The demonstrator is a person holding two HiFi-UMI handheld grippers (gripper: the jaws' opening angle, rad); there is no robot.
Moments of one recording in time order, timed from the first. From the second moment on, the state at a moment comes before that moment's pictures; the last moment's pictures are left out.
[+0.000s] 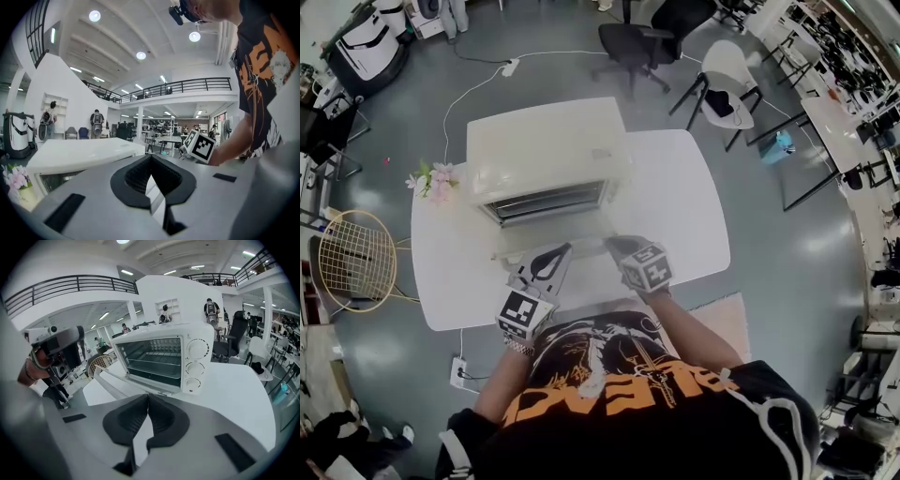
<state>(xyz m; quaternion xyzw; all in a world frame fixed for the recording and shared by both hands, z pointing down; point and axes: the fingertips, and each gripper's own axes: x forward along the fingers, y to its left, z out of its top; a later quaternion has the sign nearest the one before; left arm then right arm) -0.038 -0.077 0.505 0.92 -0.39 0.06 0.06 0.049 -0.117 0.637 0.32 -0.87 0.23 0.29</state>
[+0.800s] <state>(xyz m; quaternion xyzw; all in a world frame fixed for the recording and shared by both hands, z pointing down) -0.027 -0.074 0.584 0.92 -0.35 0.16 0.12 0.059 -0.095 0.667 0.31 -0.85 0.28 0.31</state>
